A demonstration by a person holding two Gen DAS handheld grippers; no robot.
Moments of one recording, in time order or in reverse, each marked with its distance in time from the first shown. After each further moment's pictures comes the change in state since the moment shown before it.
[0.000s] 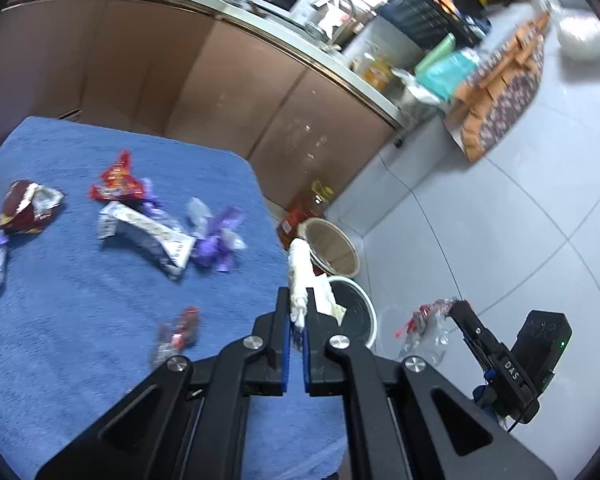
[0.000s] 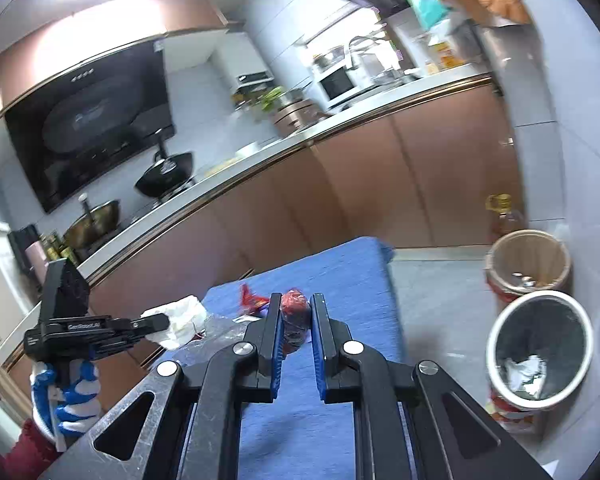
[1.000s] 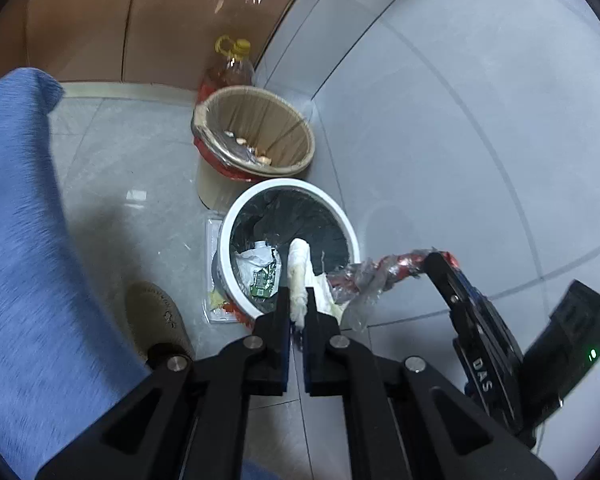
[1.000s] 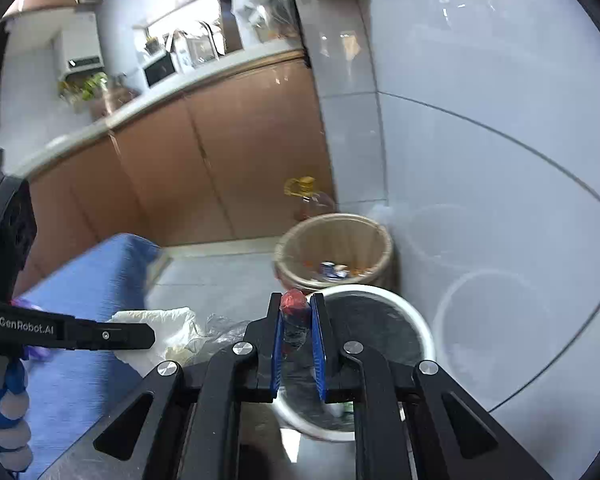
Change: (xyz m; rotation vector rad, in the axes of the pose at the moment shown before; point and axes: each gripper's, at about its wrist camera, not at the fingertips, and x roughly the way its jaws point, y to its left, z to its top) left arm 0.374 -0.145 -0.017 0.235 0.525 -0.063; right arm 0.042 -0.205 -0.017 0.047 0.042 -0.655
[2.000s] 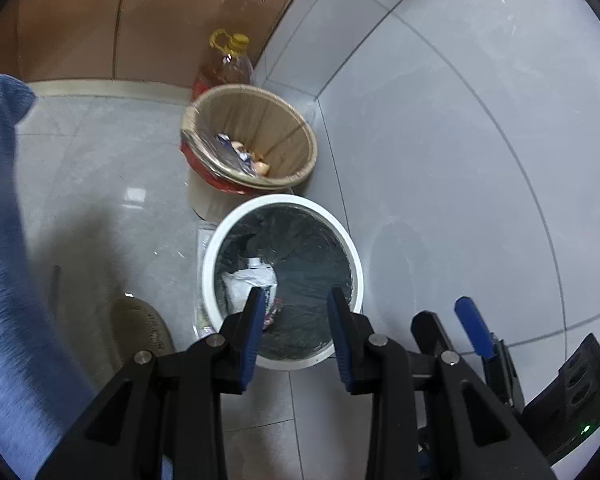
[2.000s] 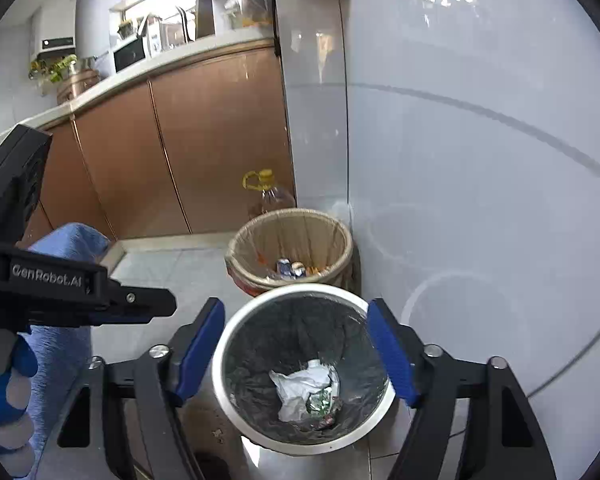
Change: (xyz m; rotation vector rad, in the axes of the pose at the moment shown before) left arm 0.036 -0.008 0.031 -0.017 -0.026 0.010; right arm 0.013 0.002 -0.002 -0.020 -0.006 -0.139
